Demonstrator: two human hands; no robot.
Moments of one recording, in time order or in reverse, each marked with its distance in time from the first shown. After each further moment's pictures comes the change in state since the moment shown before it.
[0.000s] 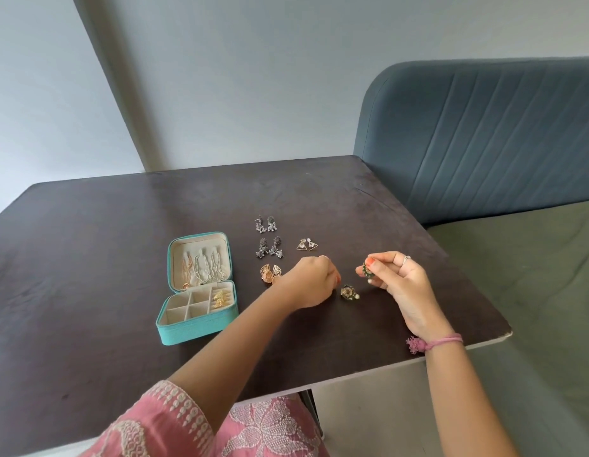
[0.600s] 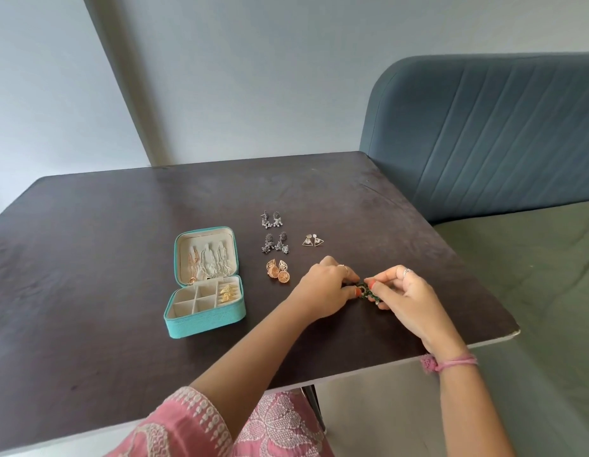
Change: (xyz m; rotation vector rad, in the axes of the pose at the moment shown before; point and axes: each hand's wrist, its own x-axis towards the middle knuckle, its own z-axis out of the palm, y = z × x) left_hand 0.001 -0.003 0.028 -0.003 -0.007 0.006; right_hand -0.020 0.006 -0.005 -0.451 -0.021 0.054
